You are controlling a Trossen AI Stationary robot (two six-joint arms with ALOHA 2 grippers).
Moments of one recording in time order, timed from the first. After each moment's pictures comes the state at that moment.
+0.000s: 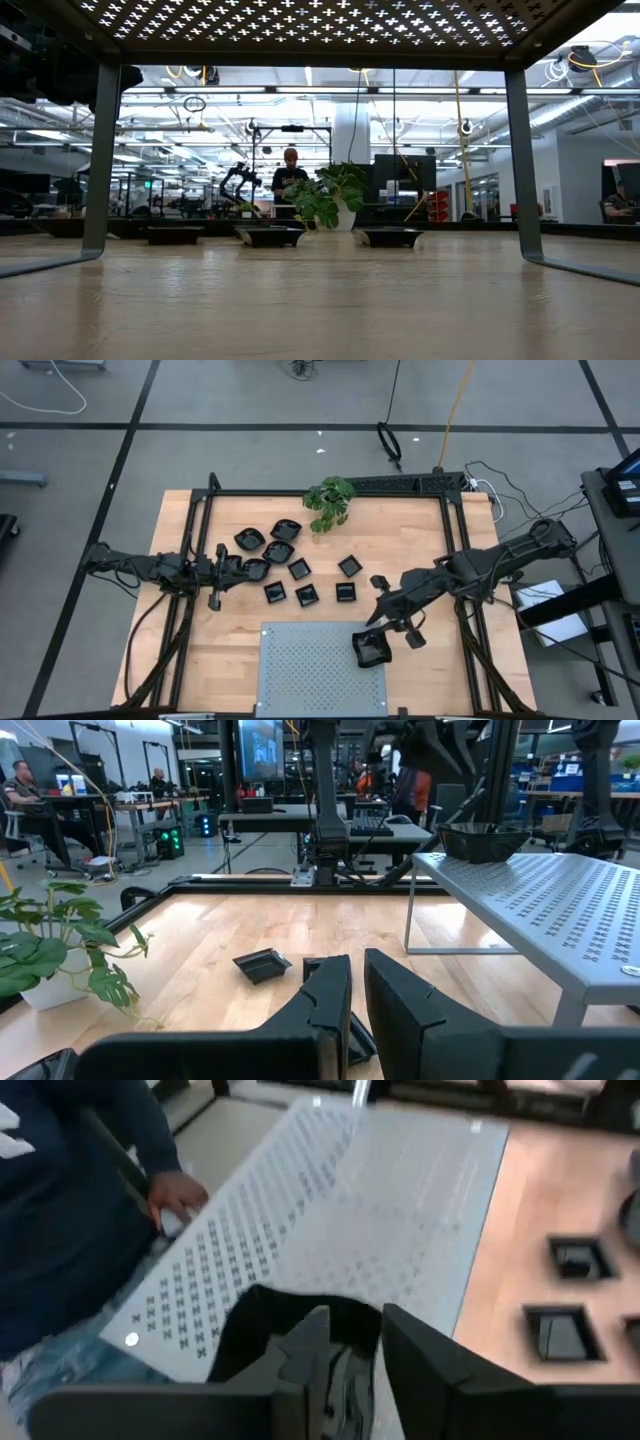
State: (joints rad) left arm -0.24 0.04 0.02 0.06 -0.22 0.00; right arm 0.36 1.24 1.16 -0.48 -0.18 0.06
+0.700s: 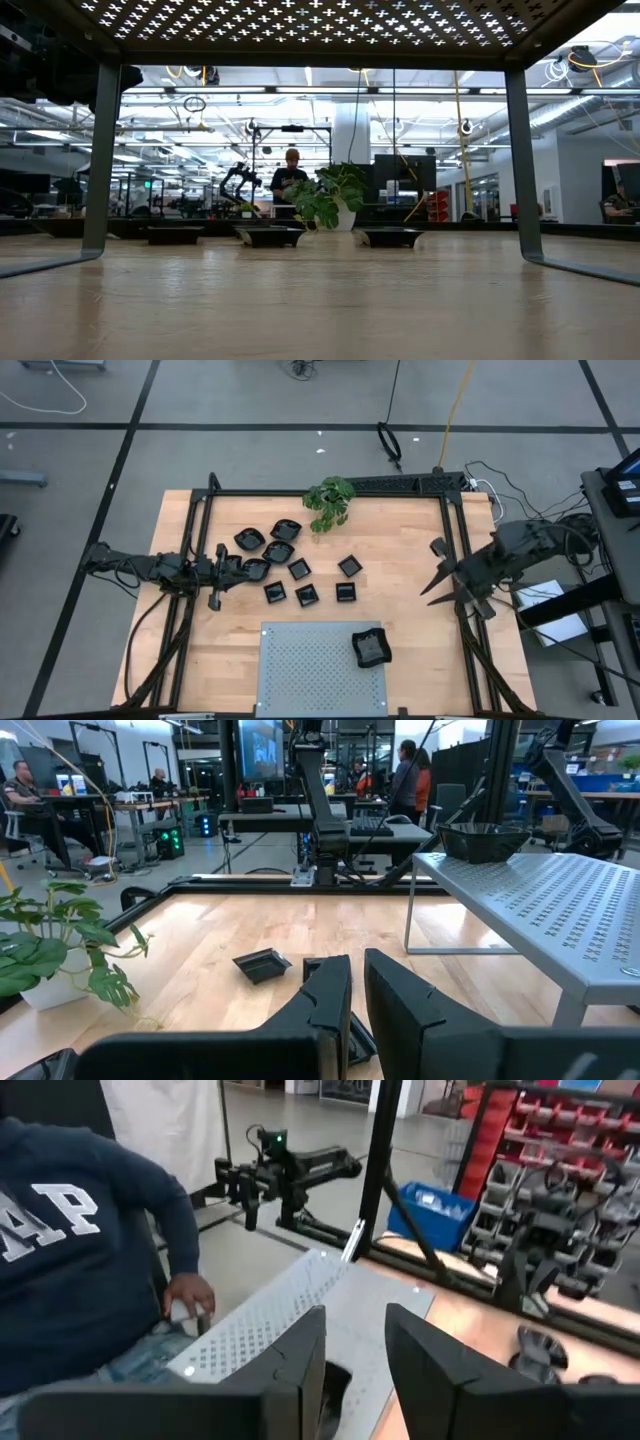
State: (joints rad) left arm -0.24 0.04 0.02 0.06 -0.22 0.00; right arm 0.35 0.79 1.13 -0.54 -0.18 -0.10
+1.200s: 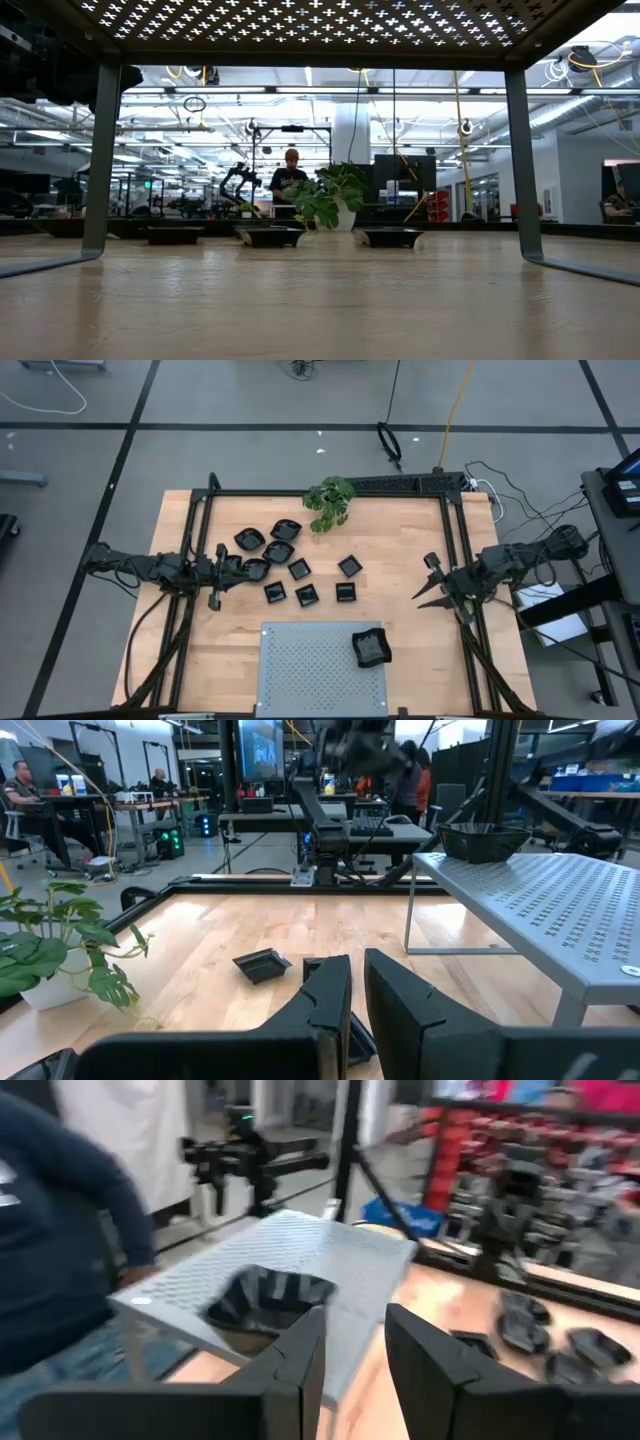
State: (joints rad) left arm -0.24 0.04 0.02 0.06 -0.22 0.00; right arm 0.35 0.41 0.49 -0.15 -0.09 -0.08
